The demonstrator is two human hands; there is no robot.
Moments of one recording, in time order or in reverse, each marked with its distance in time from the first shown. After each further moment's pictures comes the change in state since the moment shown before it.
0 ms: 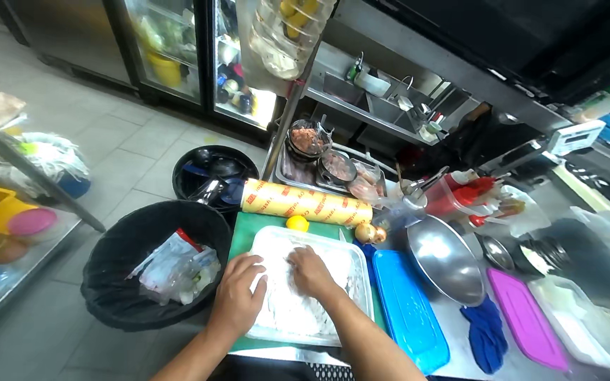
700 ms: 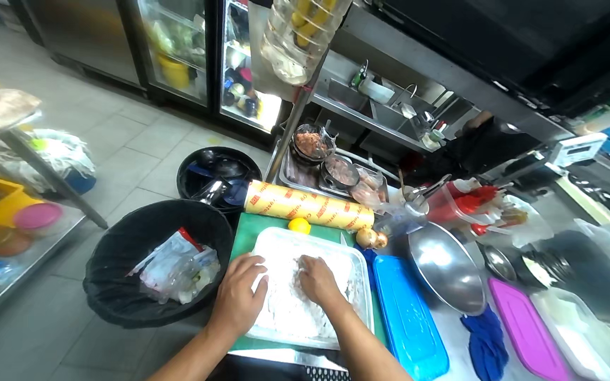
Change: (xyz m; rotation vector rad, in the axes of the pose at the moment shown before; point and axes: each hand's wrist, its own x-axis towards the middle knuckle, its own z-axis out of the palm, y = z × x) left_hand -0.001 0.000 0.001 0.007 0.012 -0.023; right_hand -0.017 -0.005 -0.005 0.122 0.021 0.280
